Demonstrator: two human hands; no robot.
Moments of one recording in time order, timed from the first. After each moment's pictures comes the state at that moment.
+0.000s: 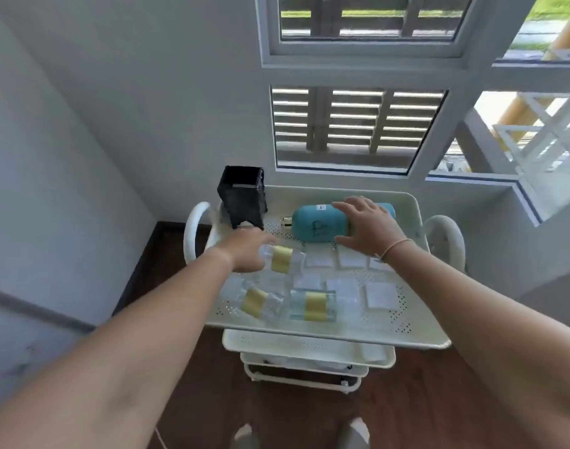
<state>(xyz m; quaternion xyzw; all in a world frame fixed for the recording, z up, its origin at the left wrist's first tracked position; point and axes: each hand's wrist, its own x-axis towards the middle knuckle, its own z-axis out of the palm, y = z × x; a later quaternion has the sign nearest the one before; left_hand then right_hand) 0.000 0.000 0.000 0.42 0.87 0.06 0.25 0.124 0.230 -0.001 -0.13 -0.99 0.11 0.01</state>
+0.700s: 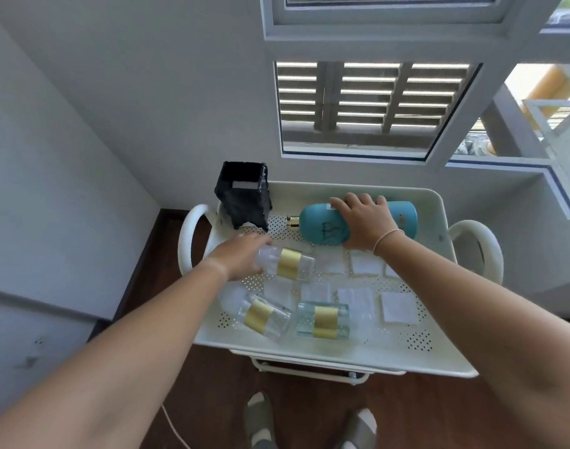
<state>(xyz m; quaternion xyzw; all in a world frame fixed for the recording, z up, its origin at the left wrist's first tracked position) -0.029 0.001 -0.035 0.38 0.88 0.06 0.27 0.067 0.245 -0.040 -0.08 -0.99 -0.04 -0.07</state>
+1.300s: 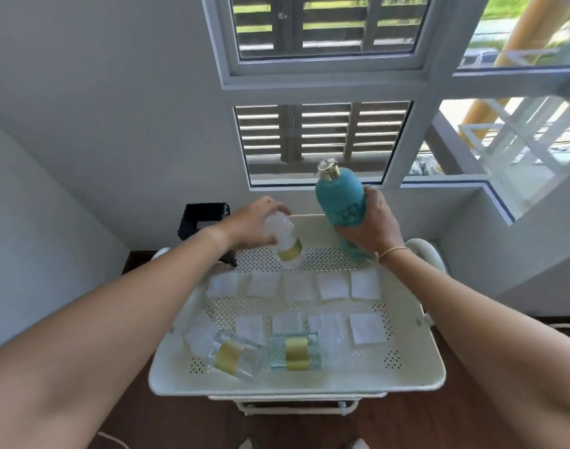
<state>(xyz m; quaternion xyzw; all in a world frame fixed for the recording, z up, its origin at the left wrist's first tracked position) -0.053 0.097 0.037 0.48 0.82 0.20 0.22 0.102 0.292 -0.001 -0.29 -0.88 0.31 0.21</state>
